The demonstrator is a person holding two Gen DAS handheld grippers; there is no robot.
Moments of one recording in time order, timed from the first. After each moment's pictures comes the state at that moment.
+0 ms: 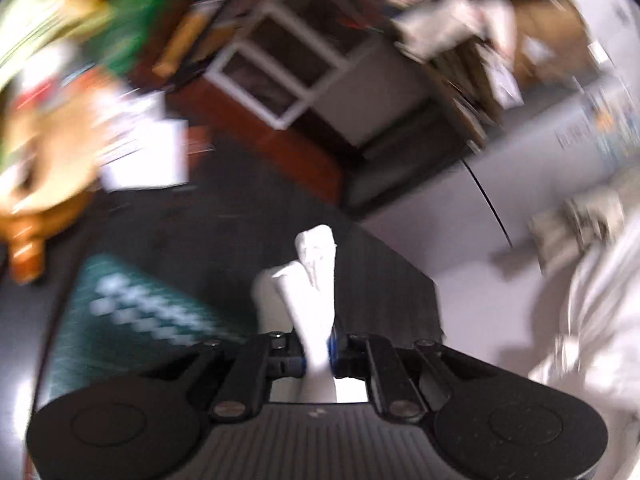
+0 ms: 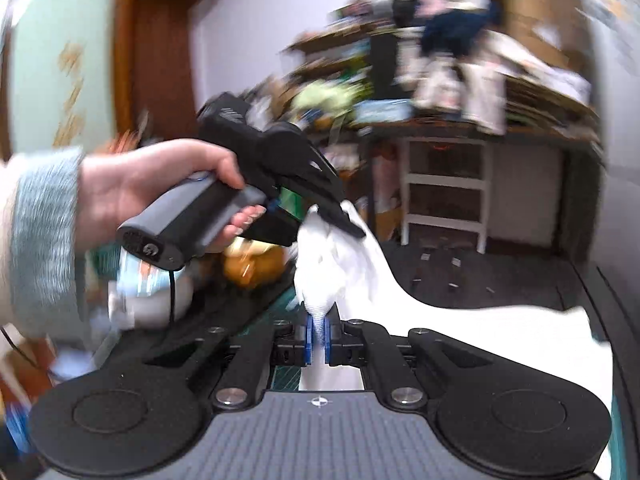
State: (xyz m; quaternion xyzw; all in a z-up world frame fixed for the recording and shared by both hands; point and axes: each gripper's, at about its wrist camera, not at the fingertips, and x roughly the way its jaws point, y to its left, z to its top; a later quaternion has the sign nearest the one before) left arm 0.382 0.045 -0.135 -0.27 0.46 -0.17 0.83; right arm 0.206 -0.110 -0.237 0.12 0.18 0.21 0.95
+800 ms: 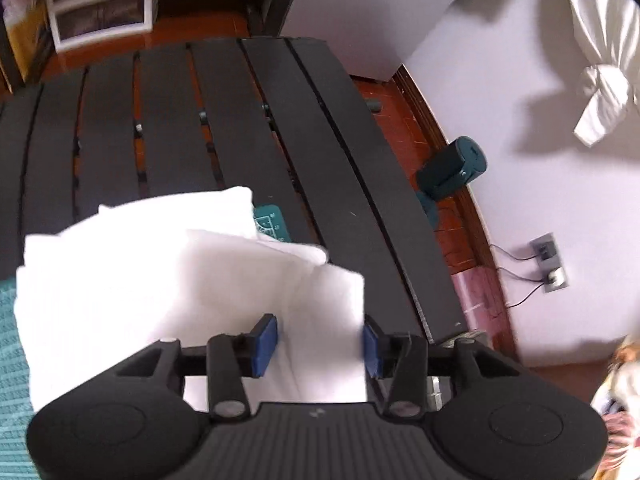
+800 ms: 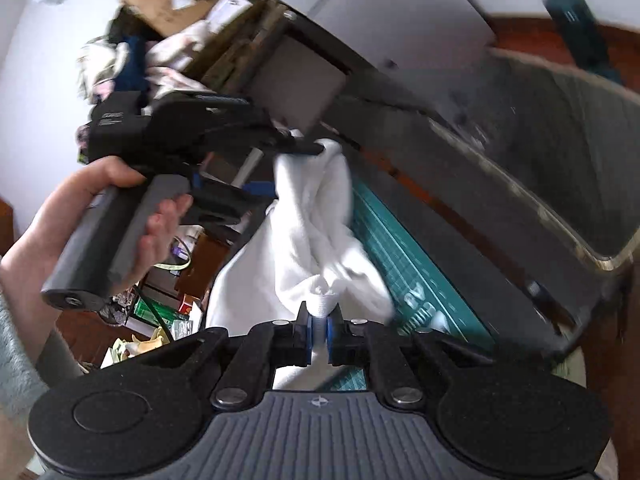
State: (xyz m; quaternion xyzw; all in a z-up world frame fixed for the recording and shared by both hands) left arm 0.398 -0.214 -0.198 -0.07 0.59 -0.25 0.76; right arm 0.170 -0.285 -0.351 0.49 0.27 0.04 0.83
